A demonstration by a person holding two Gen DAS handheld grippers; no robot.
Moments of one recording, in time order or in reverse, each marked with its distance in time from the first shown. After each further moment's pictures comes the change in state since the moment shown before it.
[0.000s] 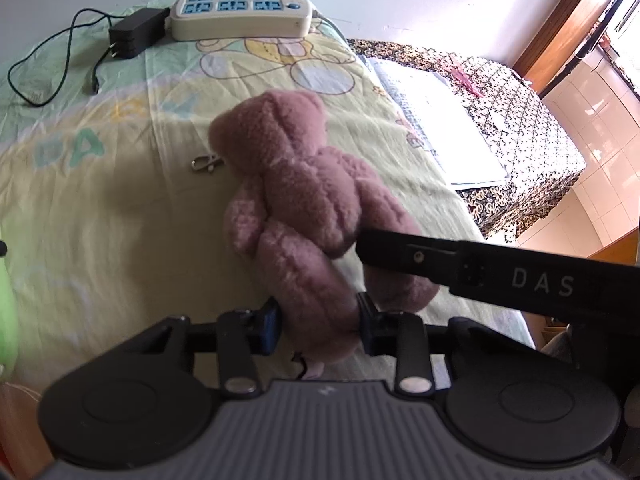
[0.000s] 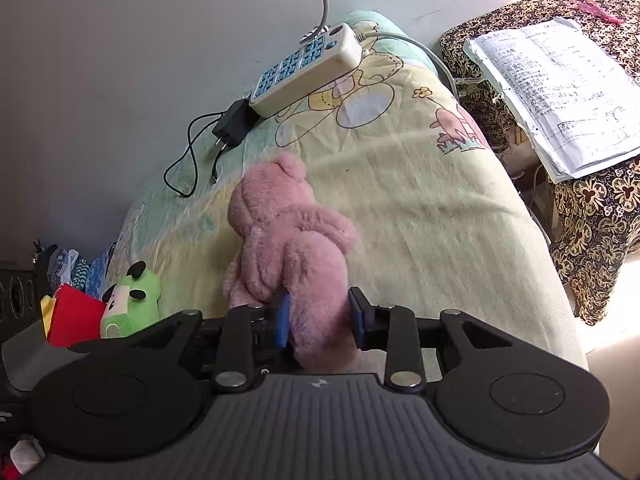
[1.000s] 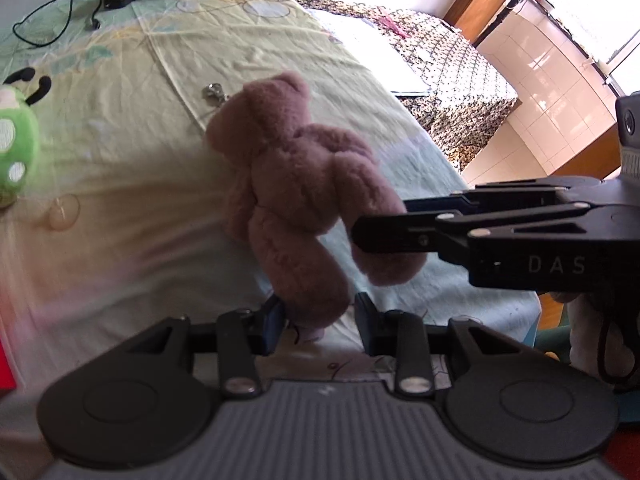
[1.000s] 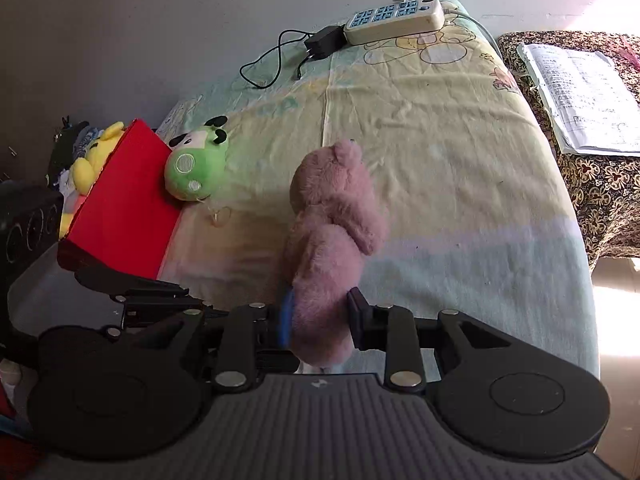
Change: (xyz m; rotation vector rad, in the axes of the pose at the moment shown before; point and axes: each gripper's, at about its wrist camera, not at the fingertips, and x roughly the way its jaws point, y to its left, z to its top) left arm -0.075 0.006 -0.127 0.086 0.076 -0.150; right arm -0.068 0.064 -0.103 -0.274 0.127 -0.014
